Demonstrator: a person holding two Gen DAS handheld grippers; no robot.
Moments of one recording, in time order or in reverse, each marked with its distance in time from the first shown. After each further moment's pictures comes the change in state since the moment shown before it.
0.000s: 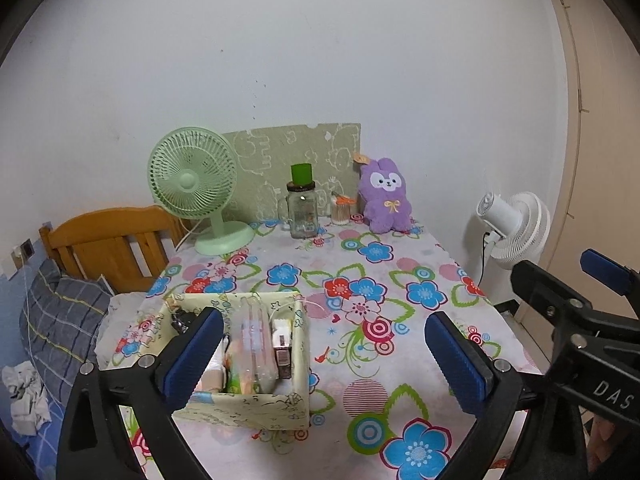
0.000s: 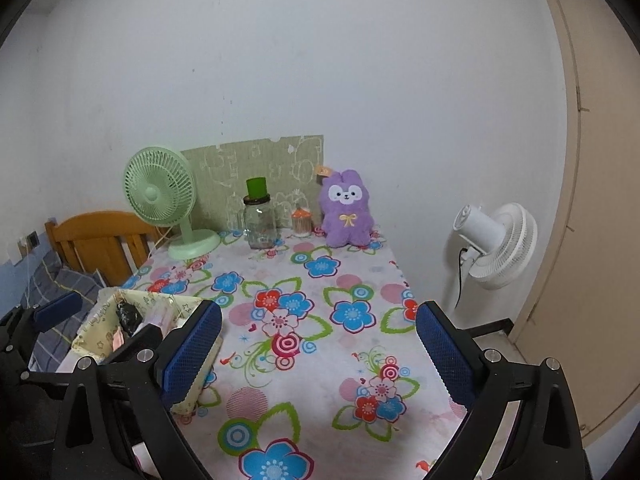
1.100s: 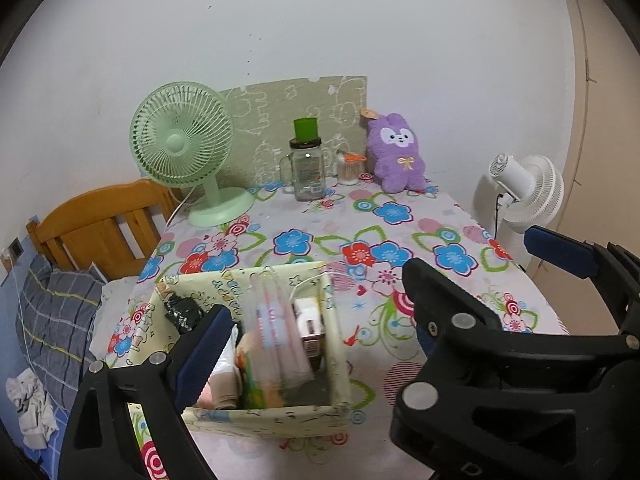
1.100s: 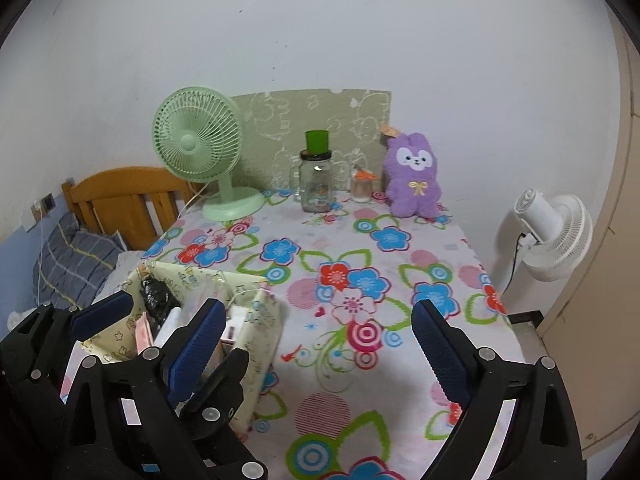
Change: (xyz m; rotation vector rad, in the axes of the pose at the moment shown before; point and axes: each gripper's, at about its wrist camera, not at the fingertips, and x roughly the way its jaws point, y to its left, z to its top) left arm 0.066 0.032 -0.010 0.050 0.138 -0.026; right arm 0.080 0.091 -0.007 -0.069 0.142 0.090
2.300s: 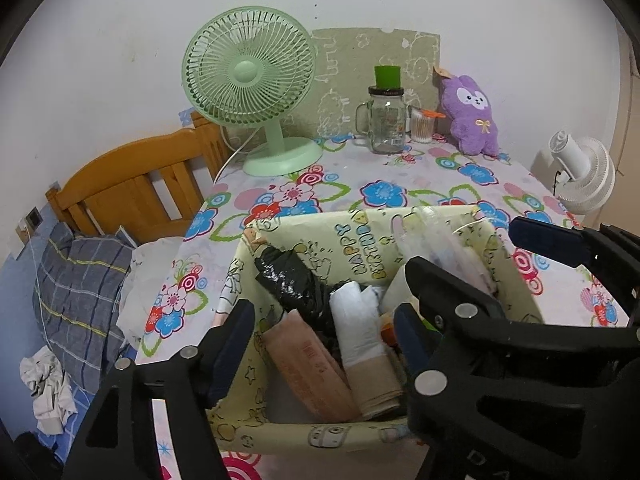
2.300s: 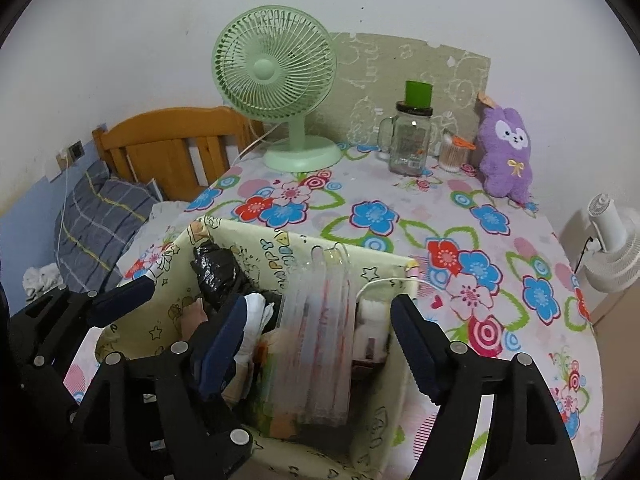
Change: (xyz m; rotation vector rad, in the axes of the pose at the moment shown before) left arm 0.052 0.106 -0.032 -0.042 0.120 0.099; right arm 0.087 0.111 -0.007 -0.110 0.155 0.132
